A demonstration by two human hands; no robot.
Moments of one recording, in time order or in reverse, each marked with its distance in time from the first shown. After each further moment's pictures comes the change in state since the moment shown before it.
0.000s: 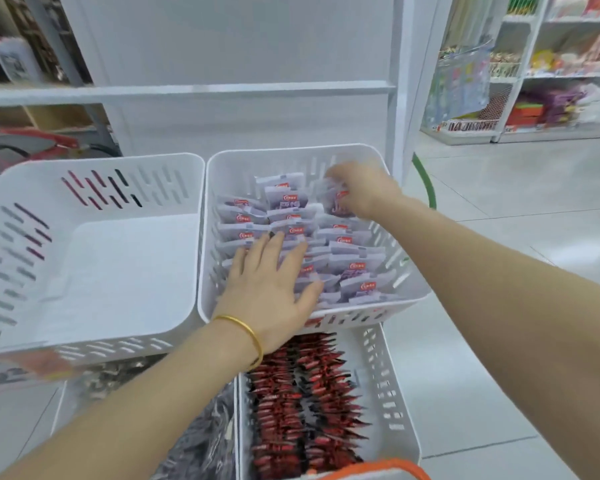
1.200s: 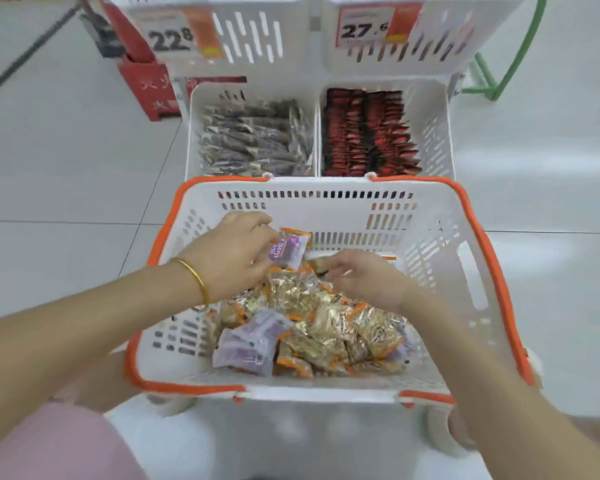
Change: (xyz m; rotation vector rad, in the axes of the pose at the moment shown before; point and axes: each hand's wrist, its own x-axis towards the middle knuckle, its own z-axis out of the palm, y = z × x) left_hand -0.358 -0.043 0.025 -0.065 -0.371 0.017; right_hand -0.428 -0.135 0.160 0.699 -0.740 0.067
